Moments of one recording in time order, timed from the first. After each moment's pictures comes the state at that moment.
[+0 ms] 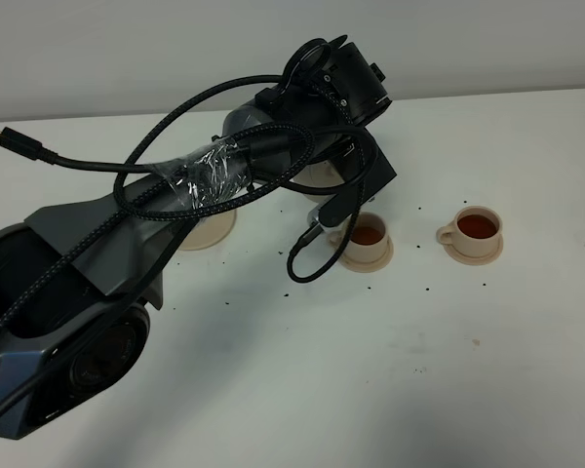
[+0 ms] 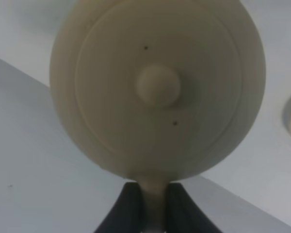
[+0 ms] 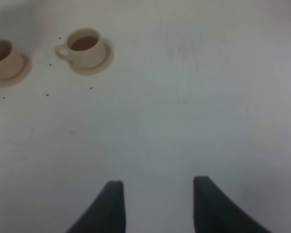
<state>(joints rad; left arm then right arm) -0.72 2.36 -2.12 0.68 0.96 1.55 -0.03 0.06 -0.48 0.17 1.07 -0.10</state>
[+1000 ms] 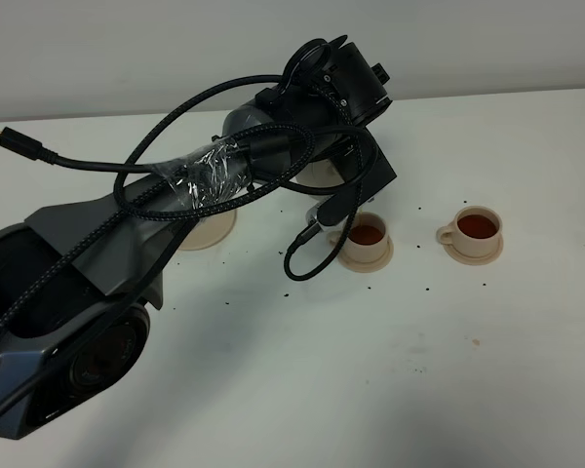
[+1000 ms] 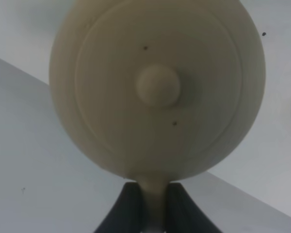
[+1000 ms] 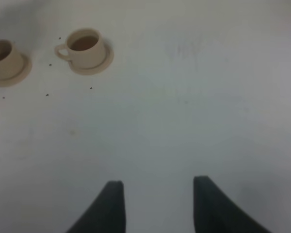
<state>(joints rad) -0.72 2.36 -2.12 0.68 0.94 1.58 -0.03 0.06 -0.48 0.17 1.07 -0.10</state>
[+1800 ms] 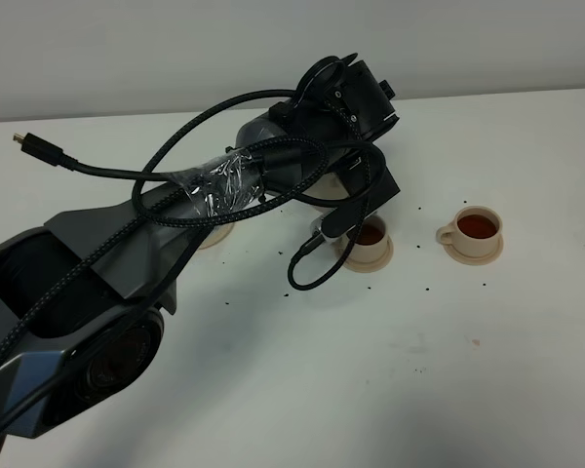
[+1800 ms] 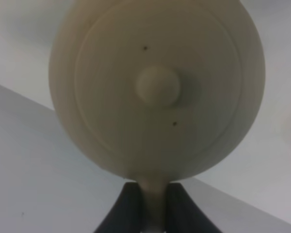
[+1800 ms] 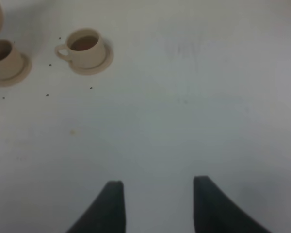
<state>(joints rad) -0.74 2.40 -2.12 0.69 0.93 1.58 -0.03 0.06 -0.48 0.17 1.07 -0.10</state>
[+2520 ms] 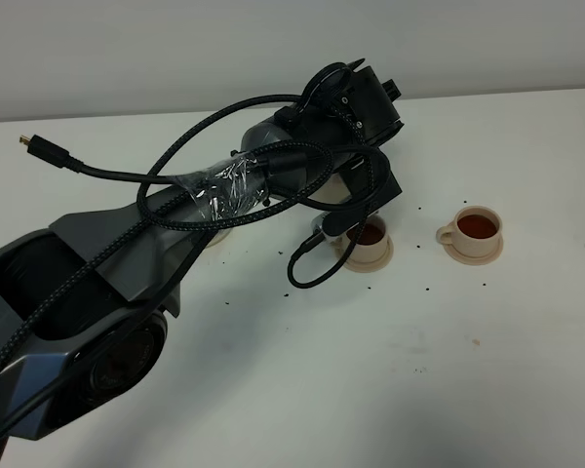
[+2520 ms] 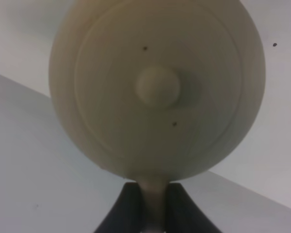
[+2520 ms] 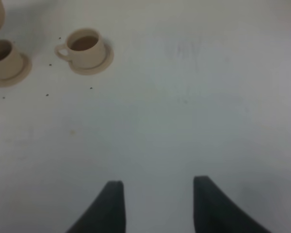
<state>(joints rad) -0.74 2.40 -2.12 0.73 0.91 1.58 -0.03 0.06 -0.48 0.17 1.07 -0.10</state>
